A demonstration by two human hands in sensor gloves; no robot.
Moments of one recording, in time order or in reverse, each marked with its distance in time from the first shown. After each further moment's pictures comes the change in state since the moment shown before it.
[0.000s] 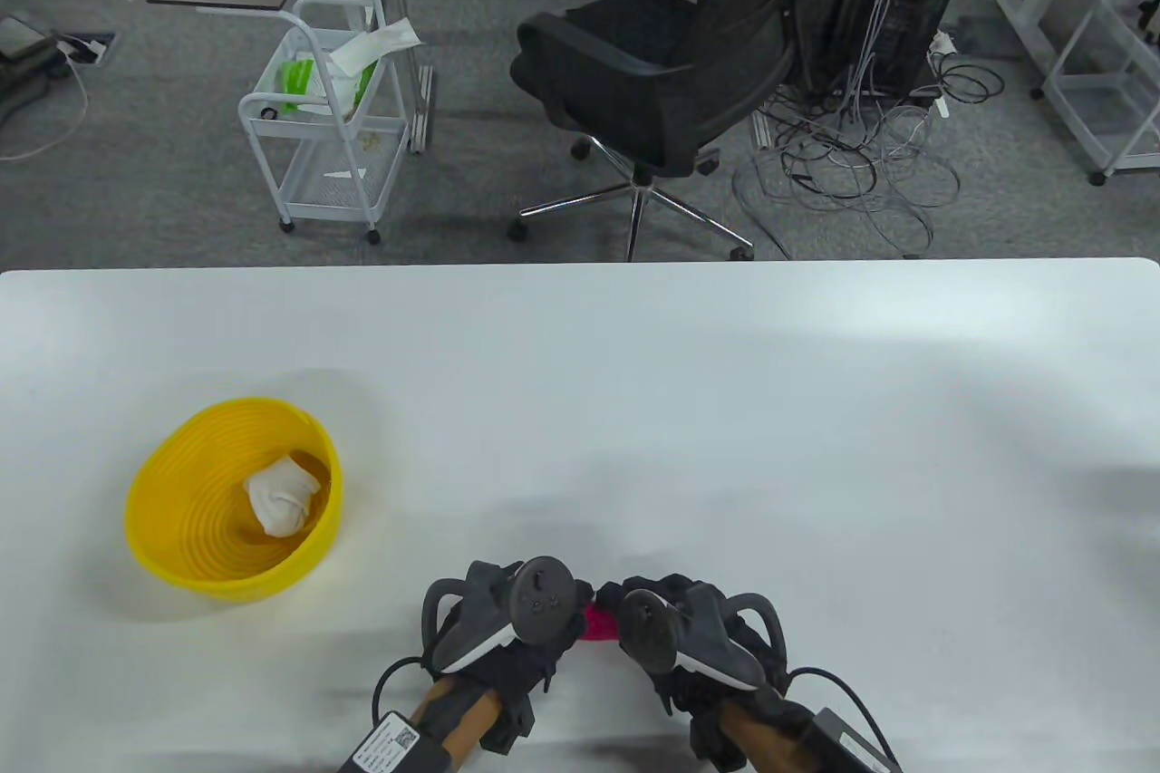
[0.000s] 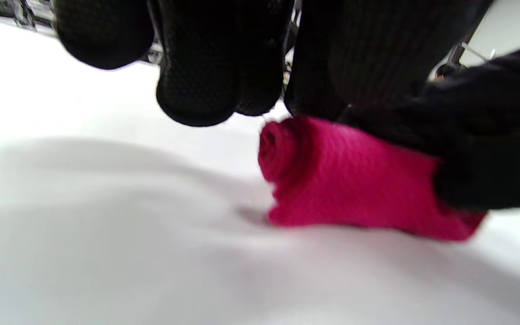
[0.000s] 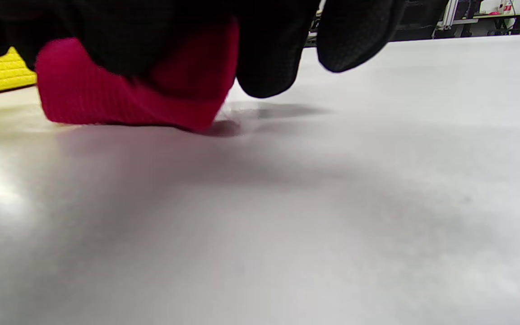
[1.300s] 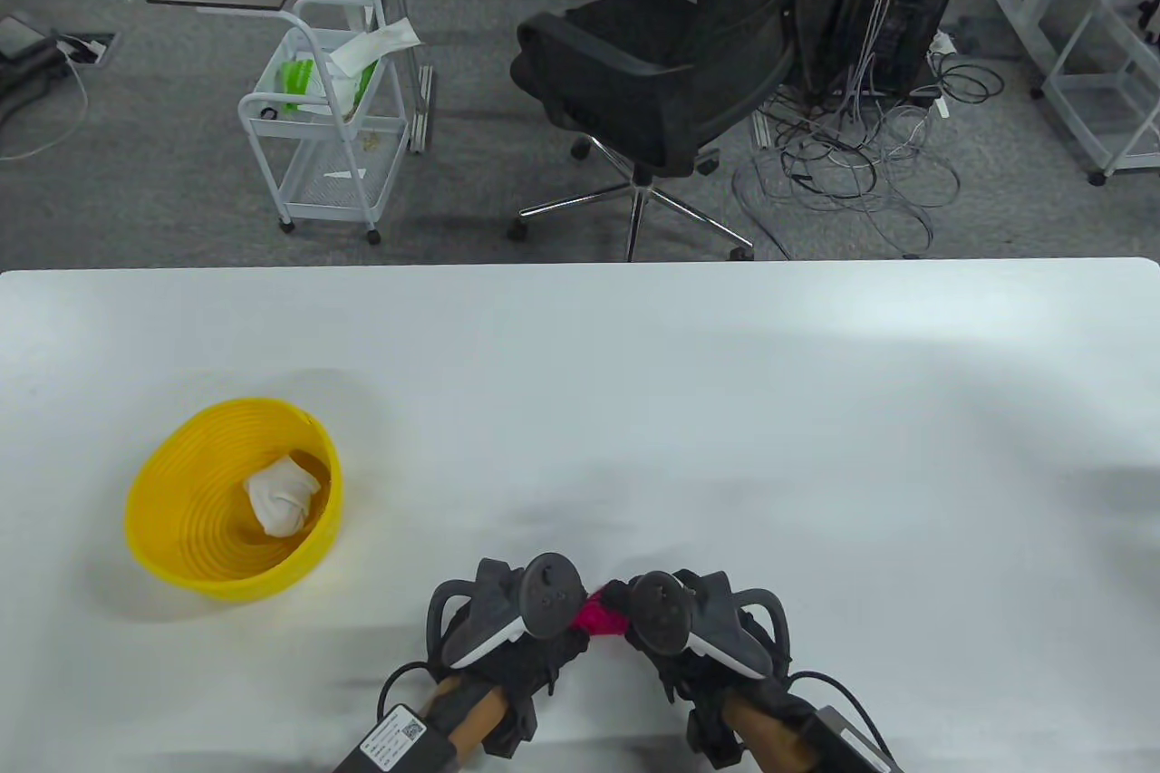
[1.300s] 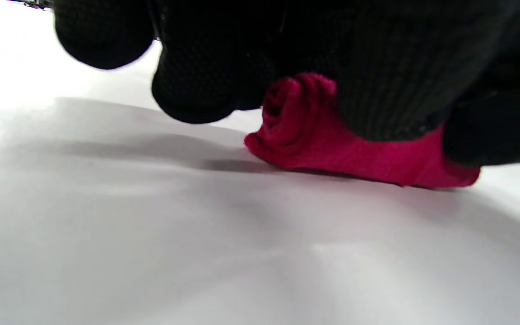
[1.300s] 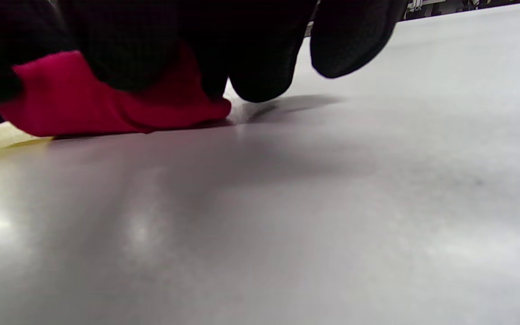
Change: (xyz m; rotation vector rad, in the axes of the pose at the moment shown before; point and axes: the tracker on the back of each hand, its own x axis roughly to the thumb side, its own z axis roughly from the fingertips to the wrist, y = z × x) left_hand 0.000 -0.011 -0.007 -0.034 0.028 -0.027; right_hand -0.011 -0.002 -0.005 -0.011 0.065 -0.092
